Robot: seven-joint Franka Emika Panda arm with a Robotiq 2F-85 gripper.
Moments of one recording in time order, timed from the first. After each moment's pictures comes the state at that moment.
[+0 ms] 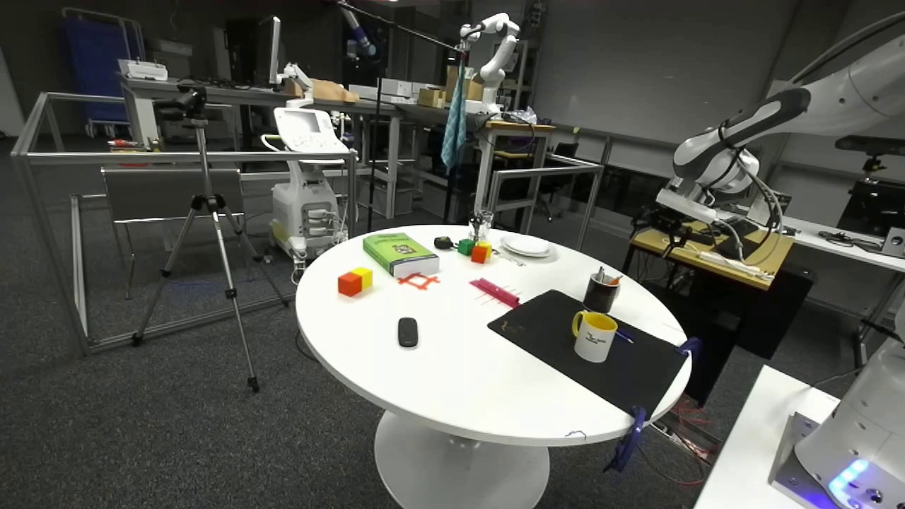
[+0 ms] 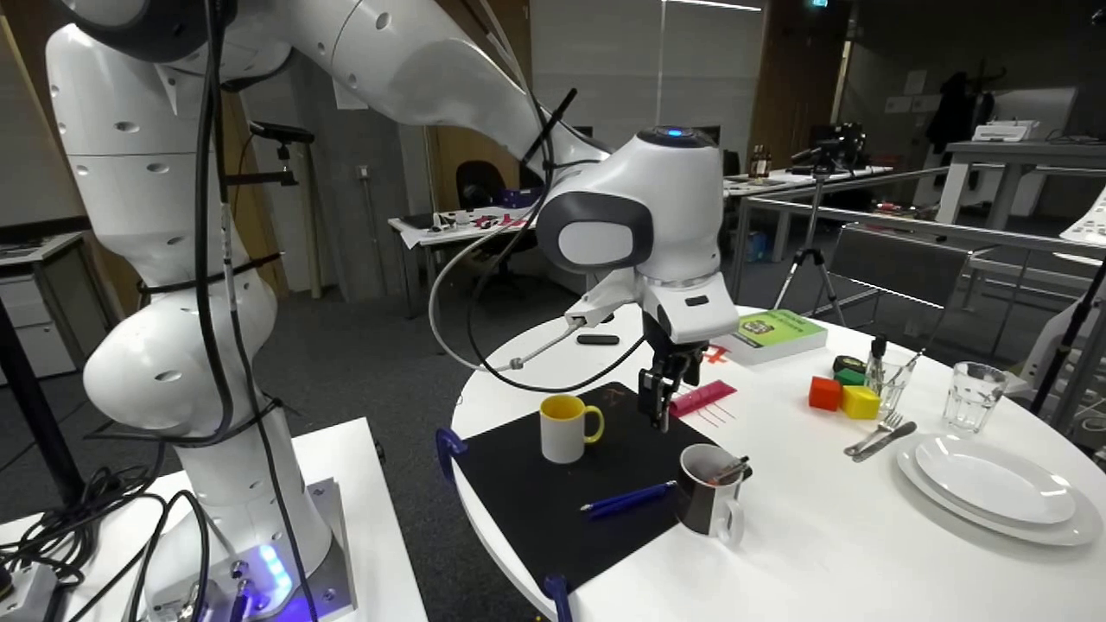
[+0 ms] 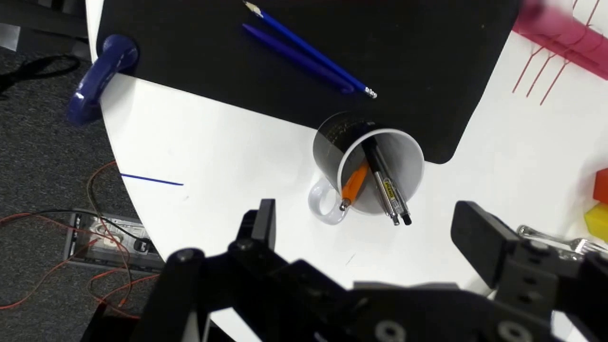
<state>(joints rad) -0.26 0.03 -0.21 -2.29 0.28 2.44 0.51</state>
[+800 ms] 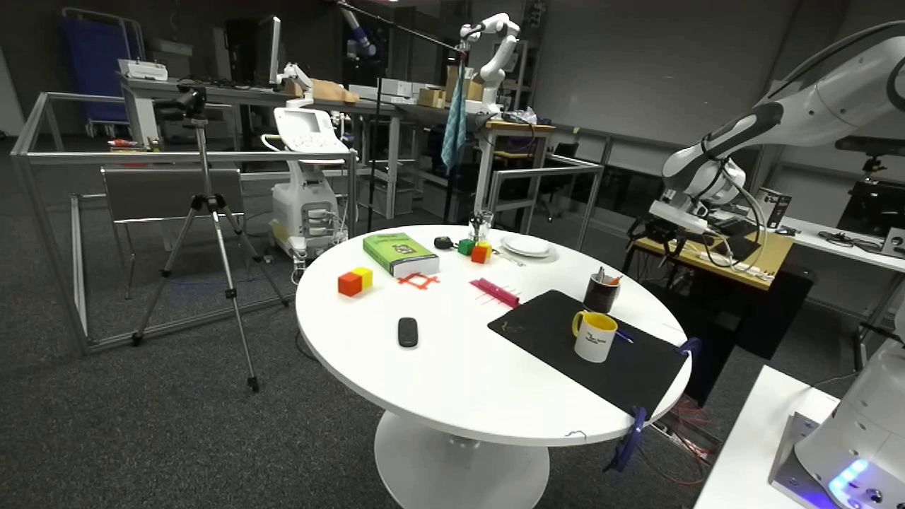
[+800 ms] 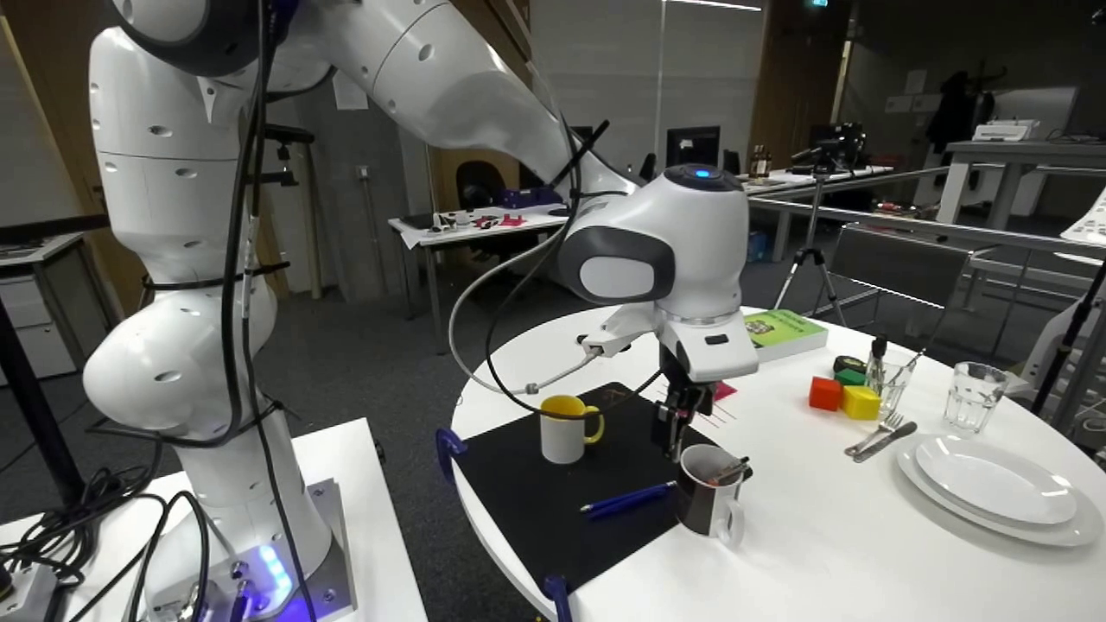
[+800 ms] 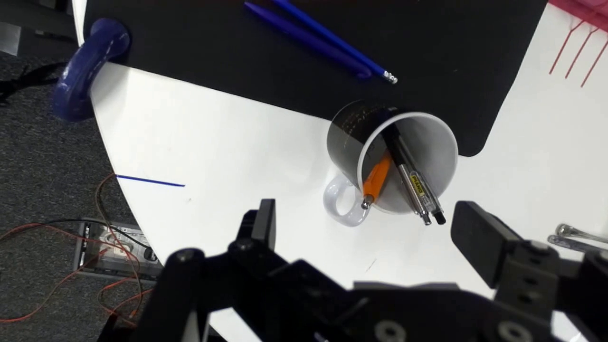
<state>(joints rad) -0.26 0.14 -0.23 -2.23 0.33 2.46 0.48</state>
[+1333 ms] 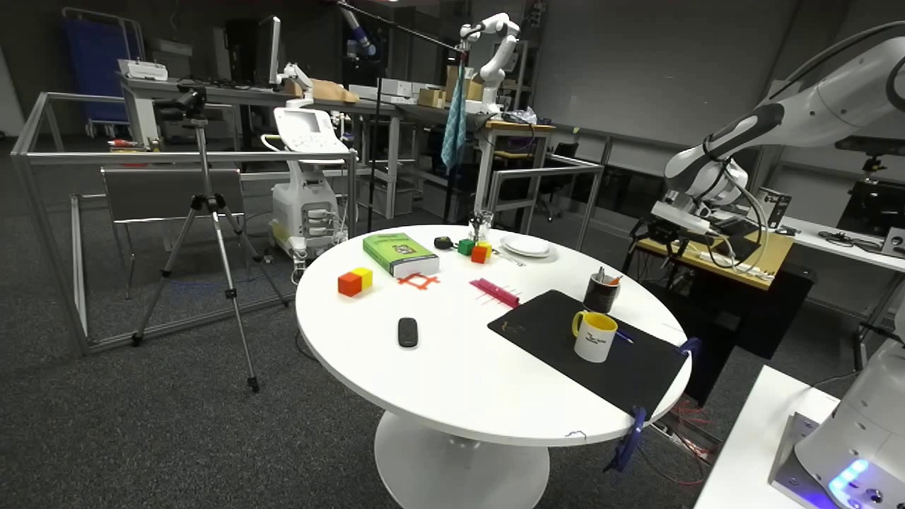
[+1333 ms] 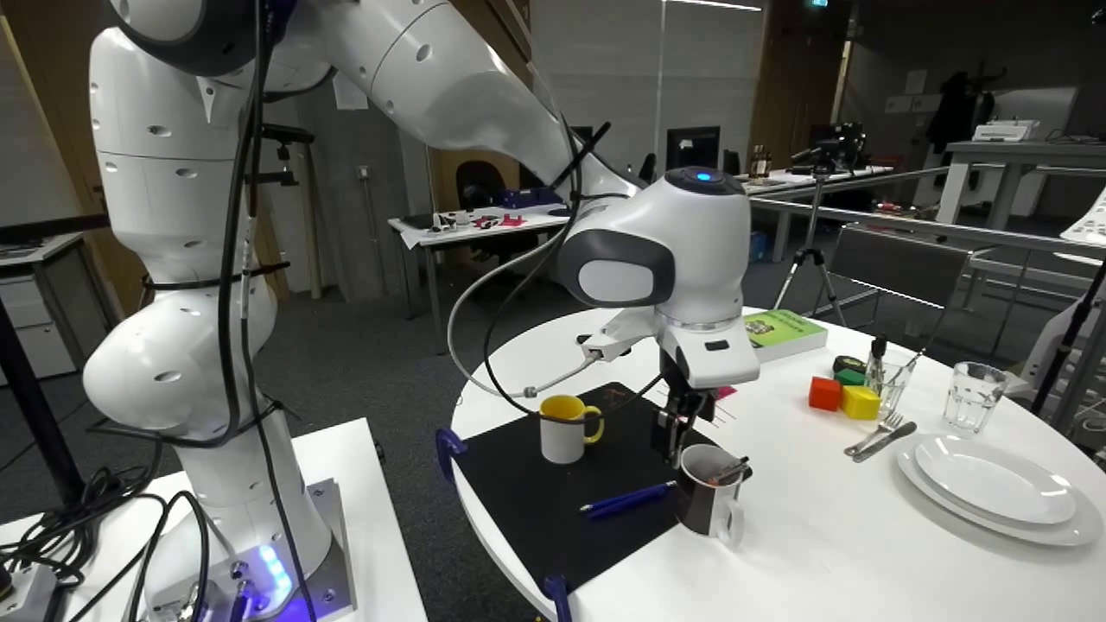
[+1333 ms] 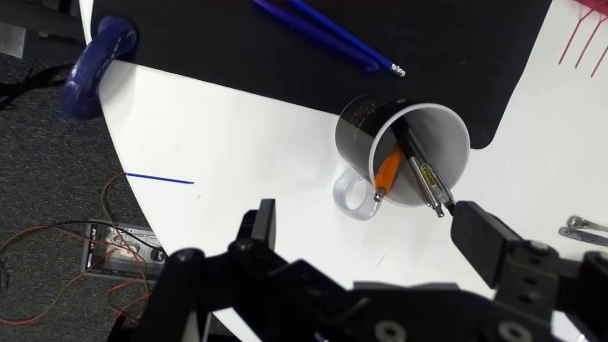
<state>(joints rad) -0.26 0.14 -0.25 -2.24 0.33 2.46 0.48</state>
